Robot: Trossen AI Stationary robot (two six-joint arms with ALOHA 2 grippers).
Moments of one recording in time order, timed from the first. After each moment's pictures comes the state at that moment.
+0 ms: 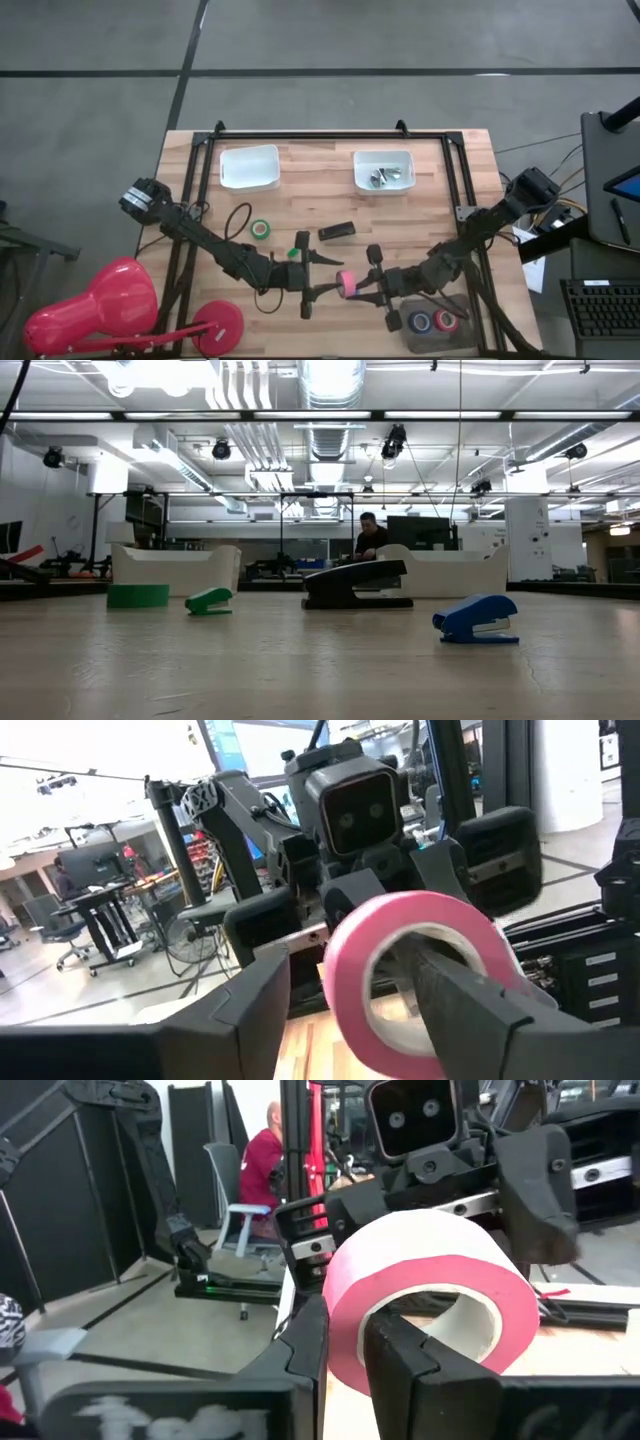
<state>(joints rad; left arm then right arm) -0.52 1.65 1.04 0.77 -0.53 0.32 0.64 1.53 0.83 0.72 0.42 0.07</state>
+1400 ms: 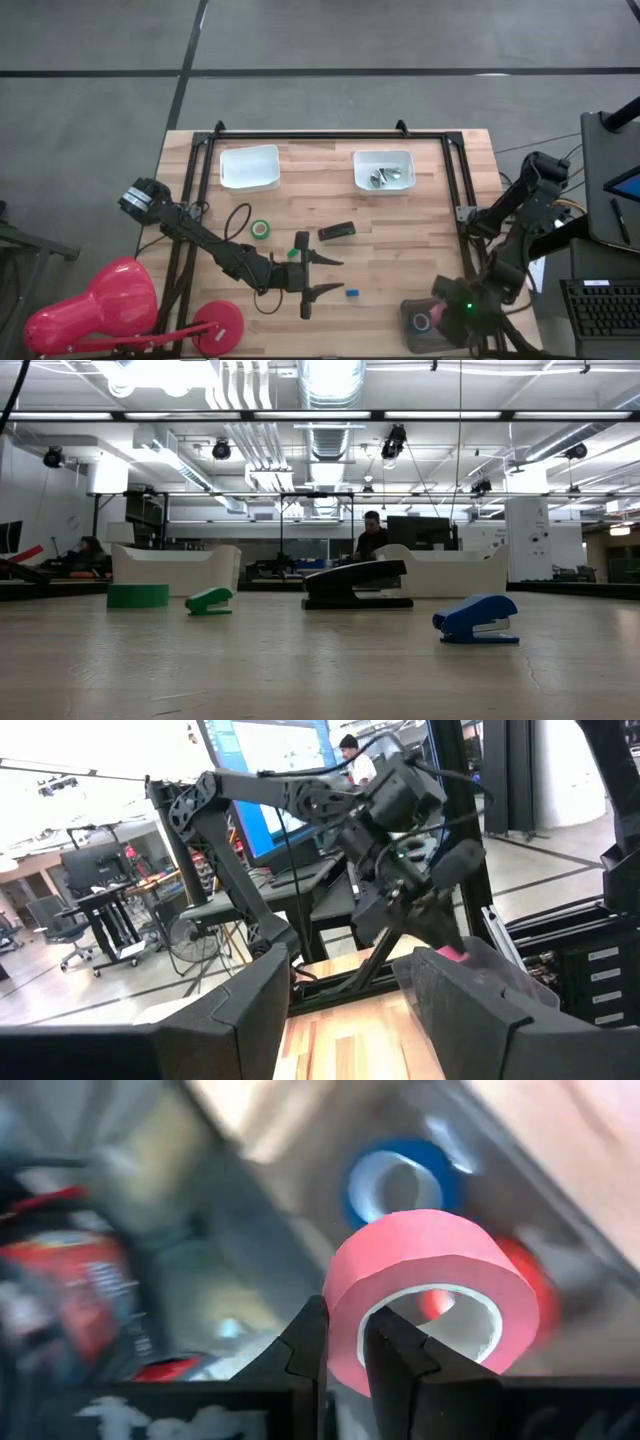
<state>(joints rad) -0.52 1.65 1.04 0.76 -0.54 0.33 1.07 1.30 0.91 -0.65 0.08 1.79</state>
